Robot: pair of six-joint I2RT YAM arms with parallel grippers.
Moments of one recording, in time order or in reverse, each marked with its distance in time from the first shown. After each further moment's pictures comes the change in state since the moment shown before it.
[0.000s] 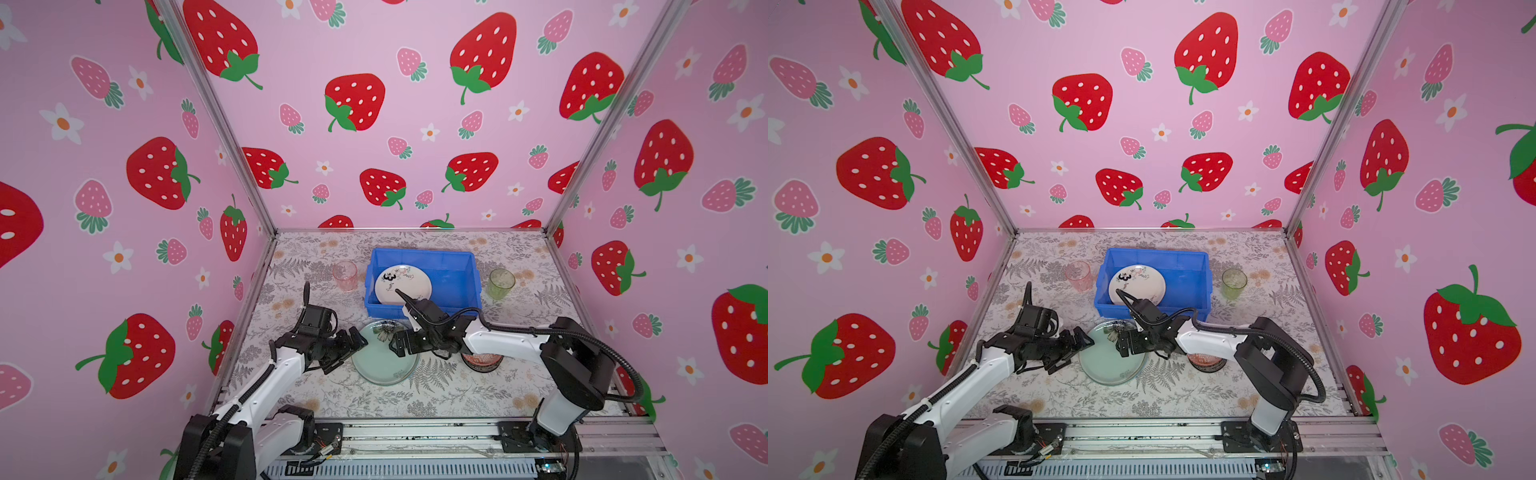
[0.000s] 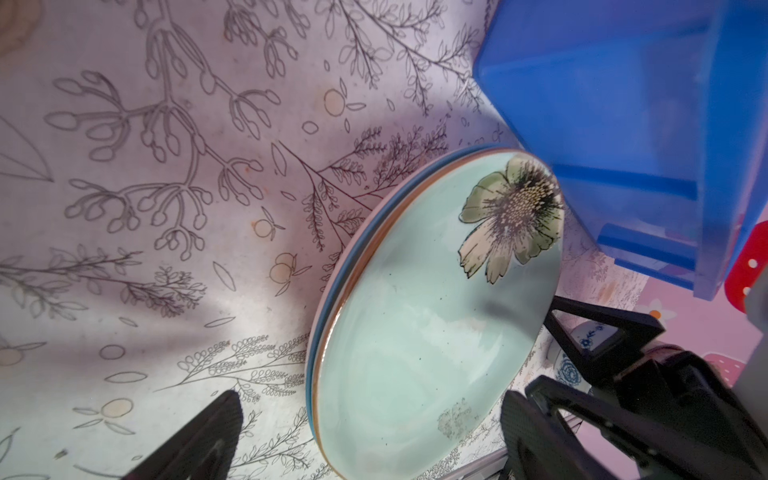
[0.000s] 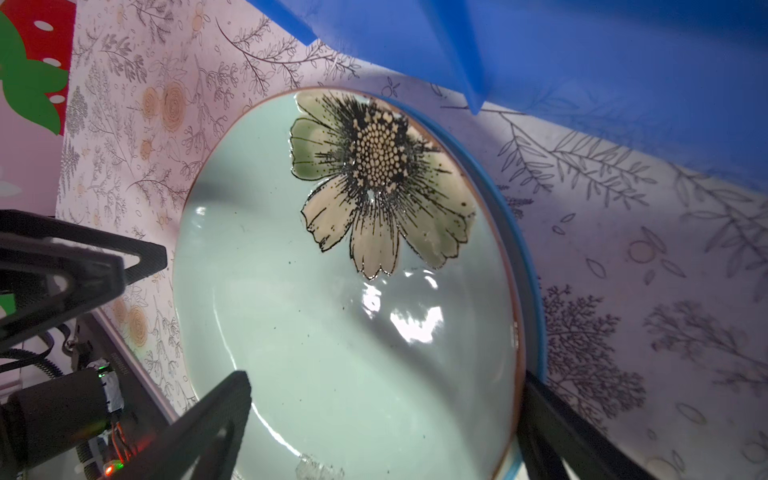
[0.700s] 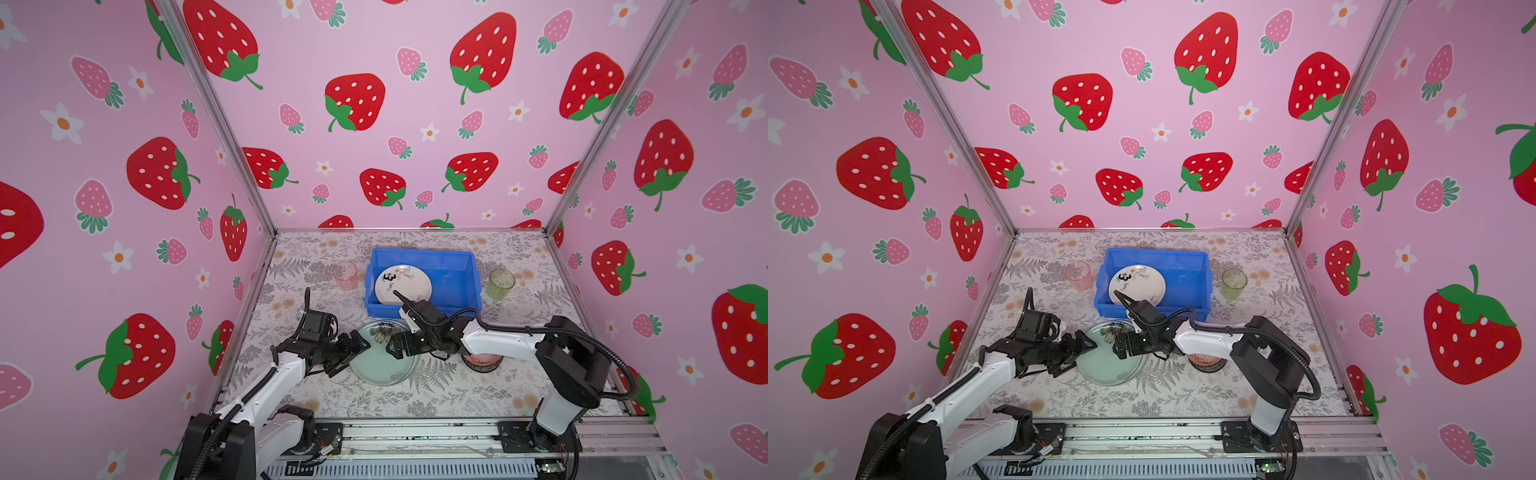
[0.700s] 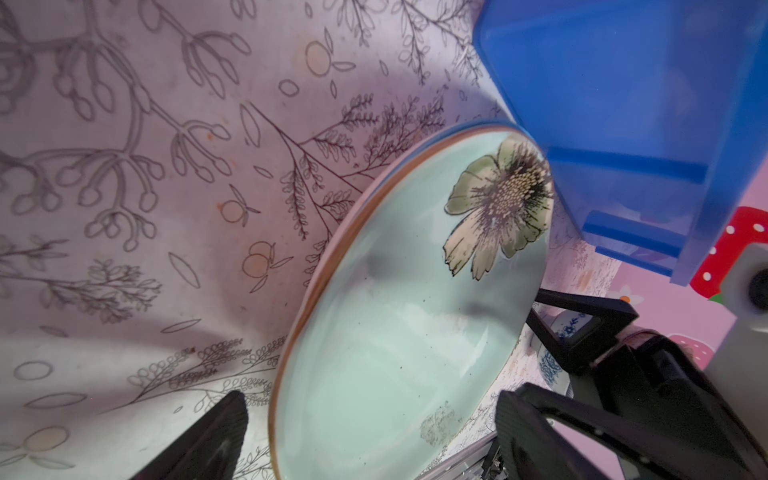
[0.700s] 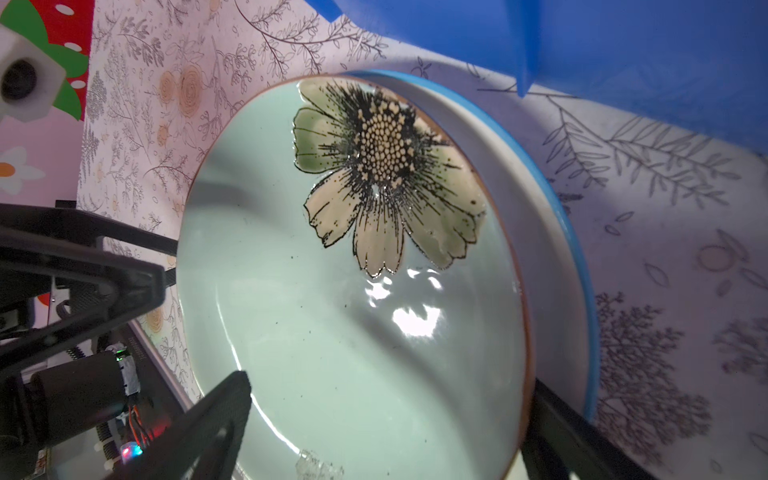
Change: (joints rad) left arm 0.000 -0.009 -0.073 0.098 0.071 -0.038; right arm 0.007 0.022 0.000 0.032 -0.050 0.000
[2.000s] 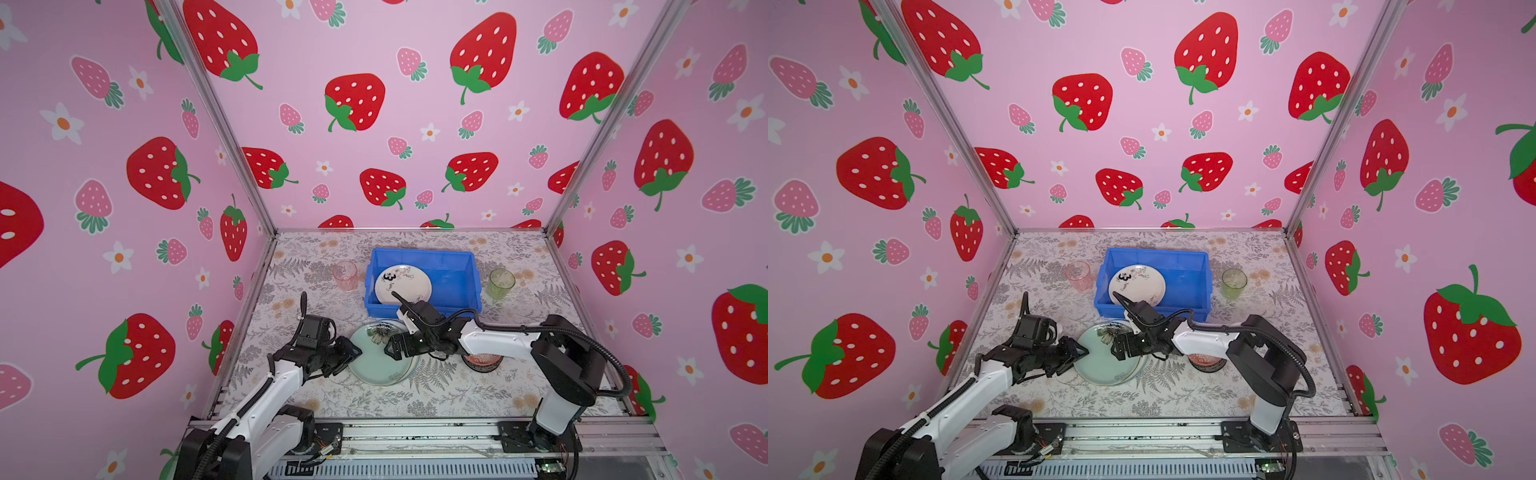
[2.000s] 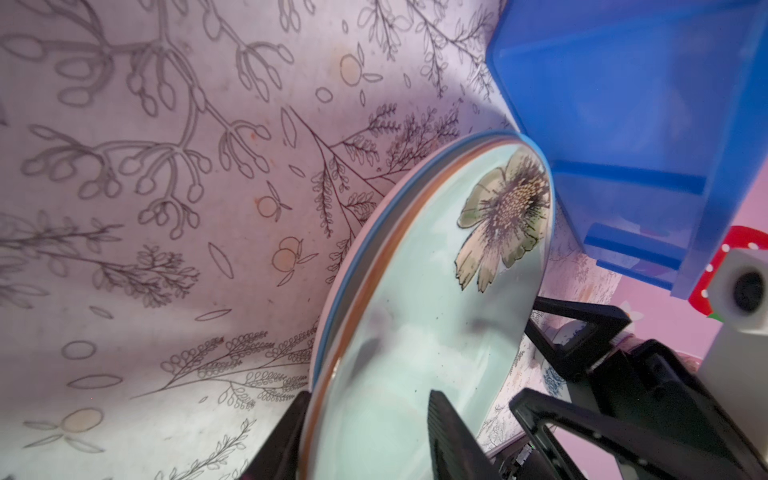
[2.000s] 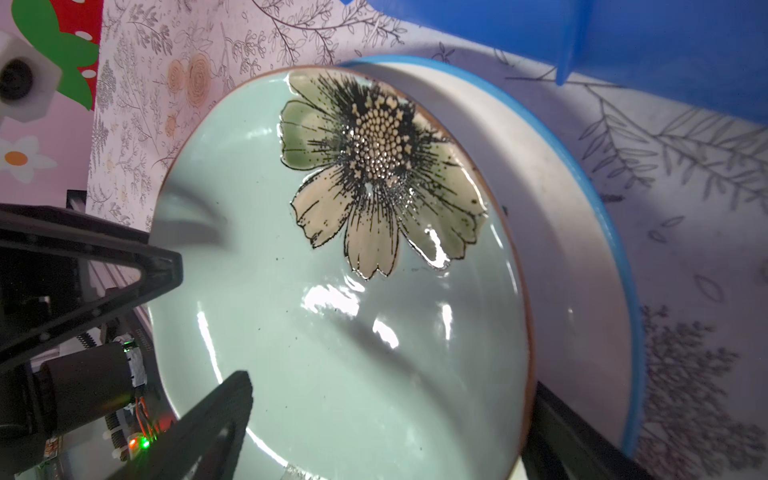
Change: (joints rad) left arm 0.001 -0.081 -0.041 -0.003 -0.041 -0.031; right arm 0.004 0.022 0.000 0.028 -0.030 -0.004
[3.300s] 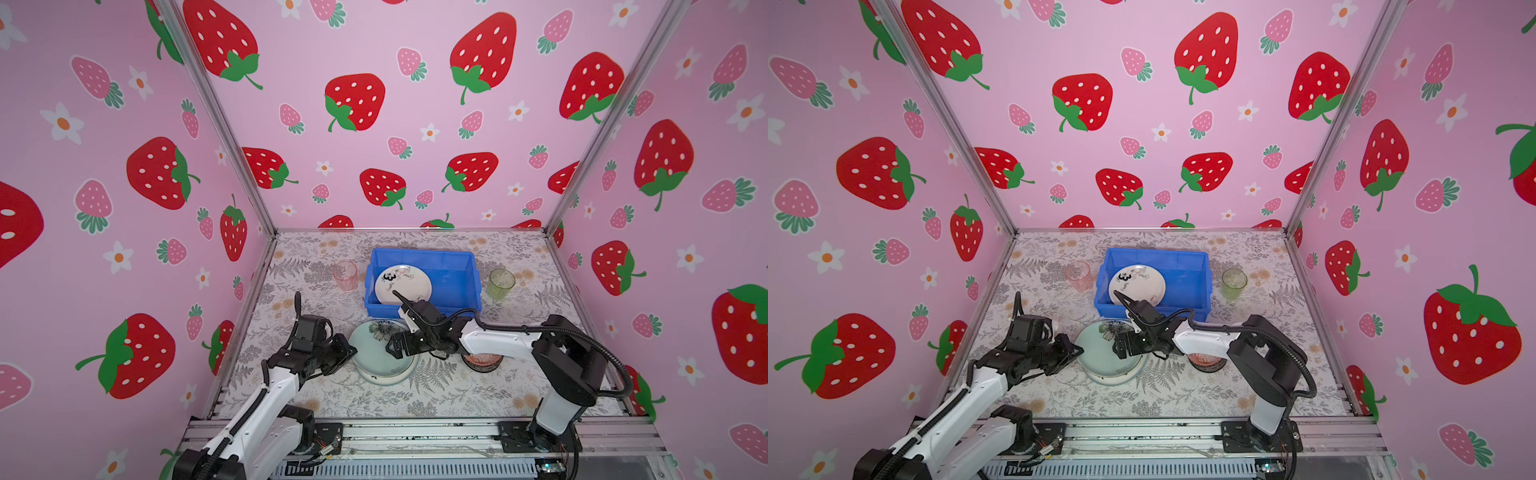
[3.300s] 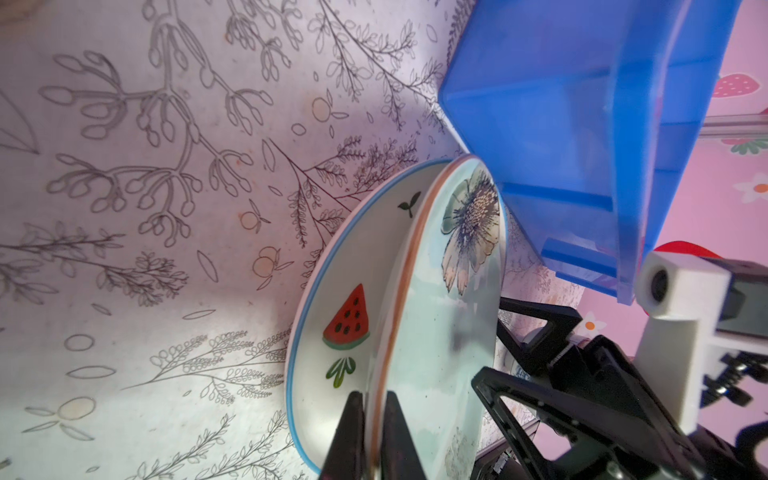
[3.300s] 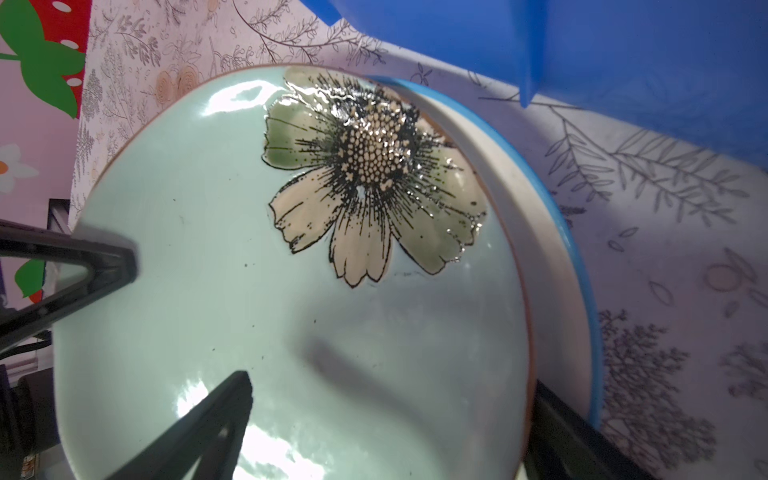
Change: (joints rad) left arm 0.010 -0.086 0.001 0.005 0.010 -0.033; right arm -0.009 -0.008 0.000 -0.013 0.031 -0.015
